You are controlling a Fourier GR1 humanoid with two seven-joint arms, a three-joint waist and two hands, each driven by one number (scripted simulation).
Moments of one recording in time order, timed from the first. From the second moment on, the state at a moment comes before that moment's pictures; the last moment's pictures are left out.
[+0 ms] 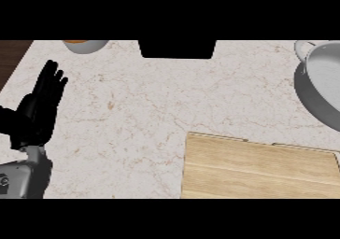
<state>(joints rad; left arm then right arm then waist) -0.22 0.19 0.10 -1.63 0.07 0.12 0.23 -0.26 -0.95 -0.31 -1.05 -0.05 0.44 -0.65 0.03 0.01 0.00</state>
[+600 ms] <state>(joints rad) -0.26 0.20 0.10 -1.61 0.07 0.11 0.24 -0.52 -0.87 -0.21 -0.67 0.33 -0.02 -0.87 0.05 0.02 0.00</state>
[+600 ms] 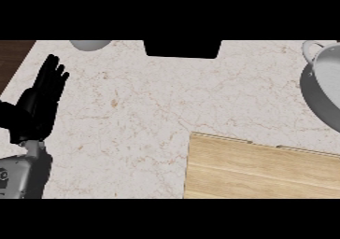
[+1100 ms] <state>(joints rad) -0.25 0.18 0.09 -1.62 0.07 0.11 0.23 -0.70 -0.81 -0.14 -0.34 0.44 0.09 -0.89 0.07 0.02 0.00</state>
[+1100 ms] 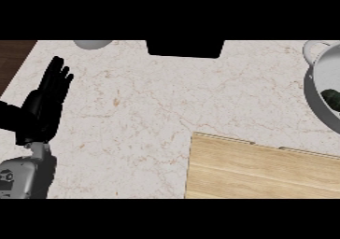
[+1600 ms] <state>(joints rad) -0.25 0.18 0.09 -1.61 0.06 0.11 0.22 -0.78 -0.78 -0.23 -0.20 0.32 0.32 -0.90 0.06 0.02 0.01</state>
